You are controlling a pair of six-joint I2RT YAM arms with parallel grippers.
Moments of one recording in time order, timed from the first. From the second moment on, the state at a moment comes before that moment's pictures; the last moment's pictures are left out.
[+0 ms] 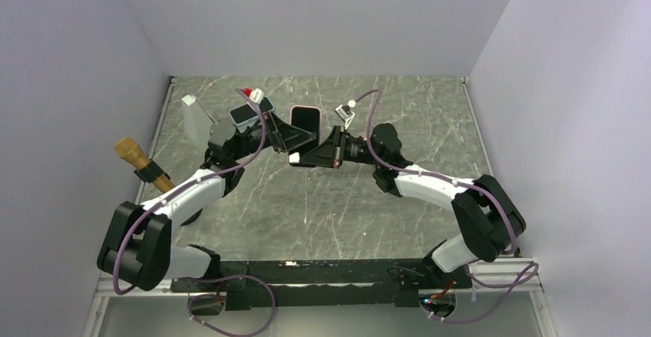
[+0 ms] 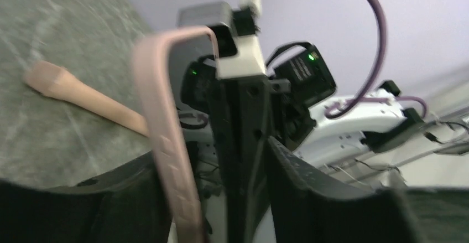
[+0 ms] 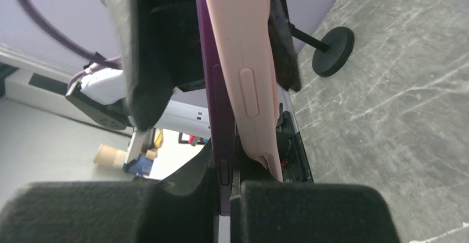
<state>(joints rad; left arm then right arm) -0.37 1.30 0.69 0.82 0.75 -1.04 0.65 1.51 0.78 0.85 -0.80 1.16</state>
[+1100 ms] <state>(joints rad) -0.49 1.37 0.74 0.80 0.89 -0.96 0.36 1.11 0.62 0.62 -0.90 1.23</state>
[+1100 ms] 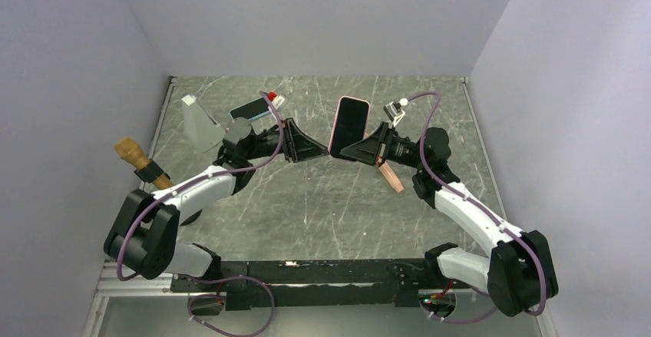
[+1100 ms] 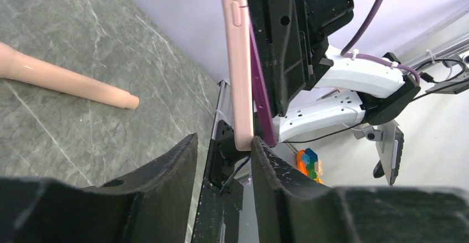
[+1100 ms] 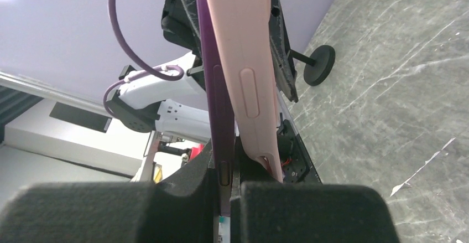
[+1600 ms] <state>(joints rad) -0.51 1.40 0.74 0.80 0.90 -0.97 0.36 1.13 0.57 0.72 -0.90 1.28</state>
